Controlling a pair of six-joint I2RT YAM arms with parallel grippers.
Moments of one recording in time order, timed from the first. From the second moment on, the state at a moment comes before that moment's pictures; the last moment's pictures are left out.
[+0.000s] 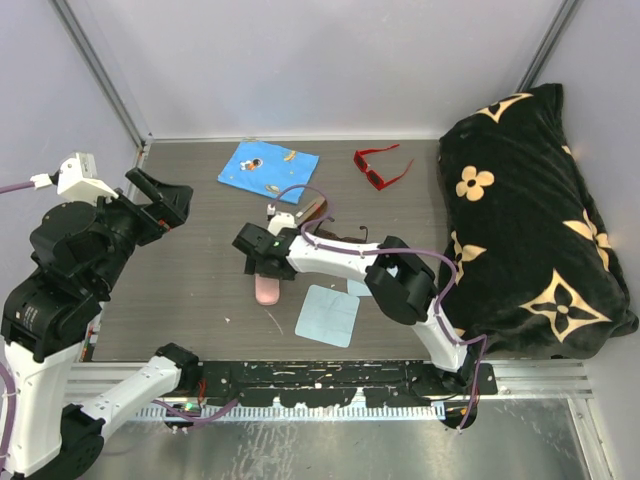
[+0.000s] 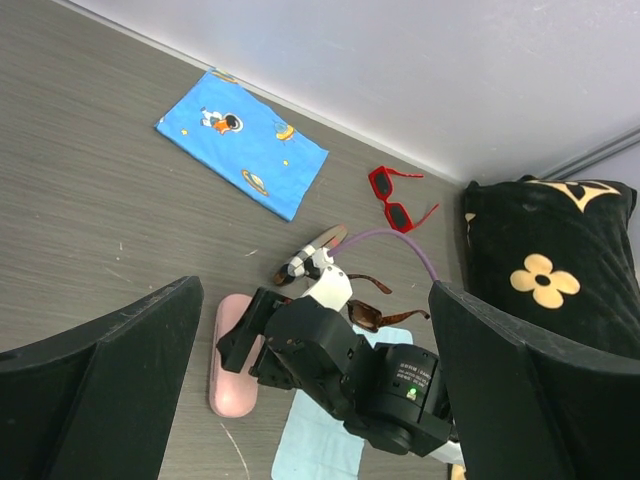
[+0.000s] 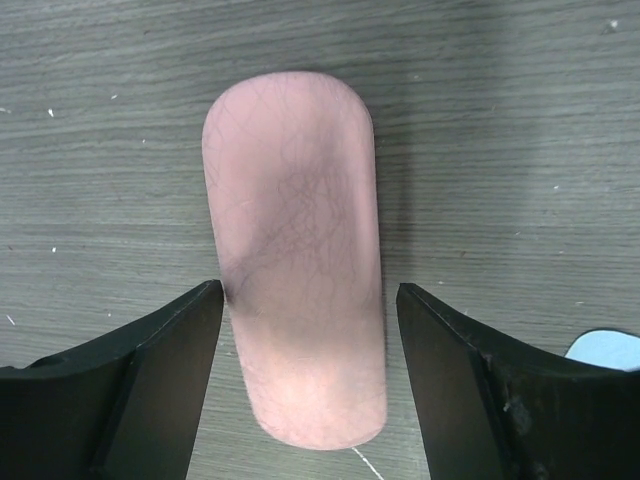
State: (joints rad) left arm -0.46 0.83 1.57 -0.95 -0.36 -0.64; right arm 1.07 2.16 1.72 -0.66 0.37 1.10
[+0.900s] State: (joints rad) left arm -0.46 0.83 1.56 -0.93 -0.33 -0.64; right arm 1.09 2.24 1.83 -0.74 0.39 0.98
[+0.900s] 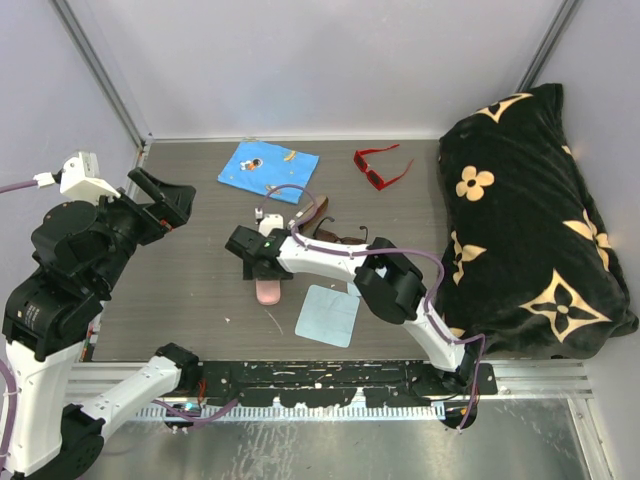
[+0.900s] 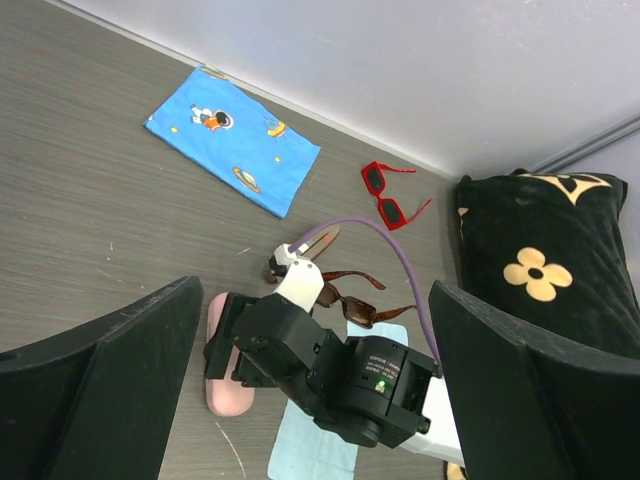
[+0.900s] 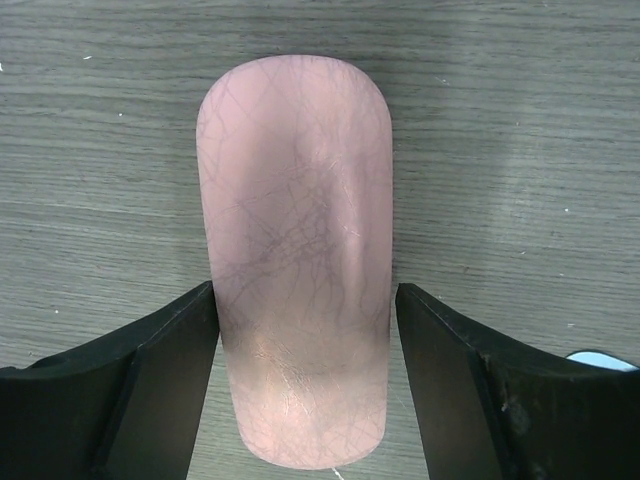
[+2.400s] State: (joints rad) left arm -0.46 1.11 1.36 -1.18 -0.05 -0.59; right arm 1.03 1.08 0.97 -0.25 0.41 0.52
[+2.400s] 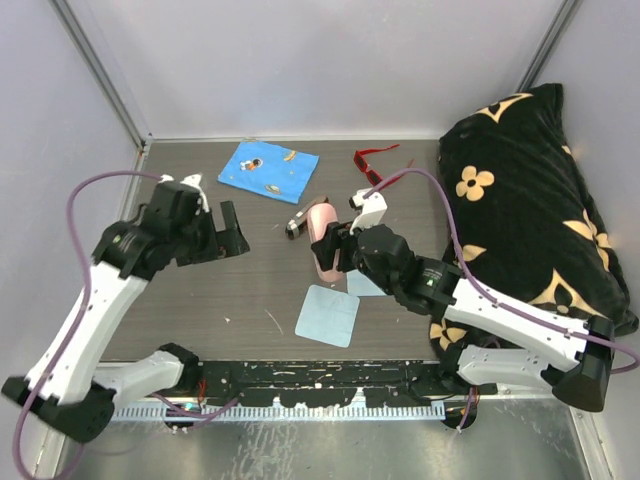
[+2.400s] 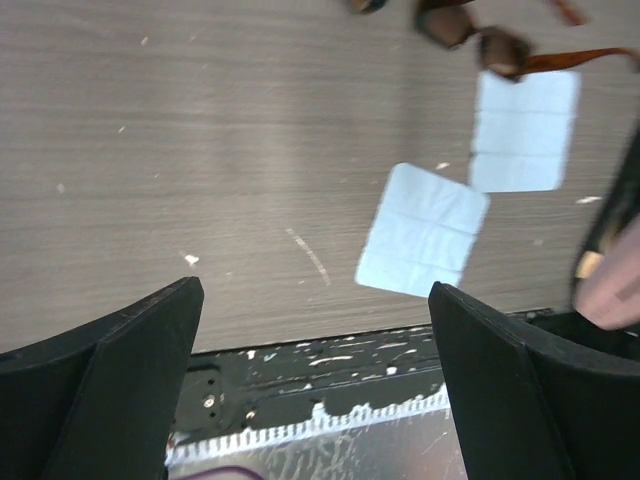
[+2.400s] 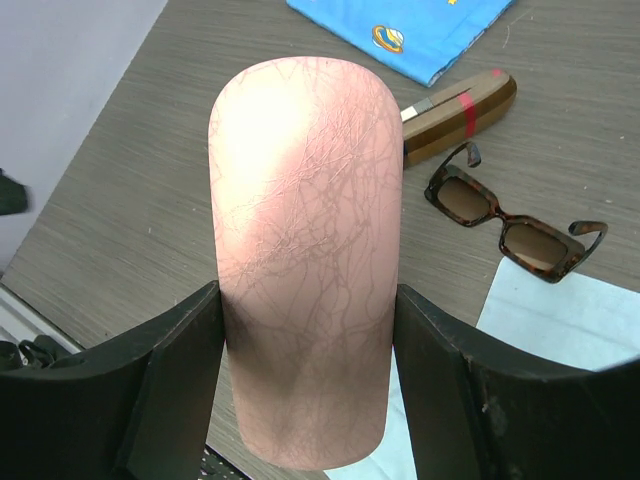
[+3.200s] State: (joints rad) left arm -0.46 0.79 1.11 -0.33 0.39 -0.60; right arm 0.51 1.12 0.98 0.27 -0.60 0.63
